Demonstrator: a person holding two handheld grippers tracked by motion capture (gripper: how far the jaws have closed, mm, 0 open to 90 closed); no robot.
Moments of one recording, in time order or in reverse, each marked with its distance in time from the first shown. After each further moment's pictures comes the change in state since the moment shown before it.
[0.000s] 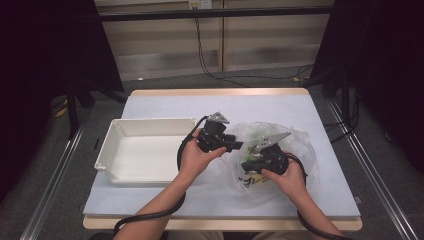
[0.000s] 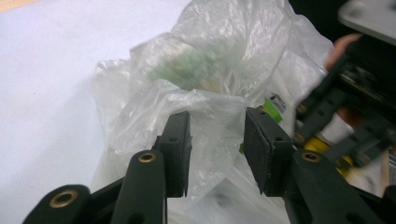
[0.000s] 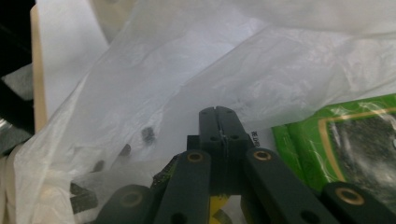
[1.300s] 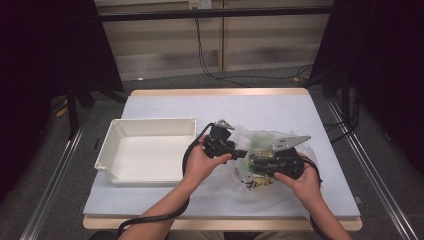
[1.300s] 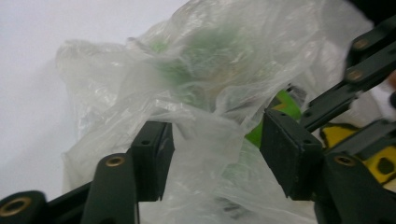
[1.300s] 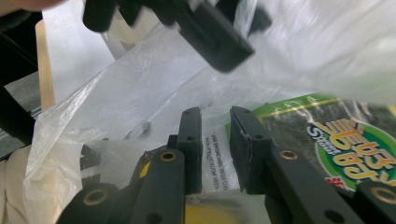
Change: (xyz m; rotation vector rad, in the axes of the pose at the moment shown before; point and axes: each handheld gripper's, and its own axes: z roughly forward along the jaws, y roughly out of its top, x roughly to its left) left arm -0.006 -0.012 0.020 0.060 -0.014 -0.041; right arm 0.004 -0.015 -0.035 -0.087 -0.058 -0.005
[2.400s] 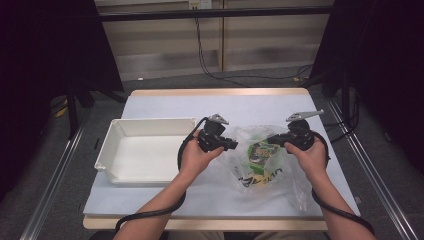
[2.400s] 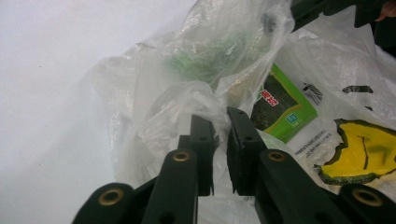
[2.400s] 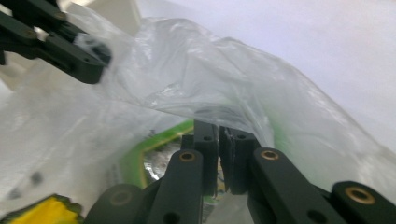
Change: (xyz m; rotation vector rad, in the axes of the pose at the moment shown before) left arm 0.015 0.006 -0.011 0.006 0.043 0.018; right arm -0.073 0.024 -0.020 -0.012 -0.188 0.168
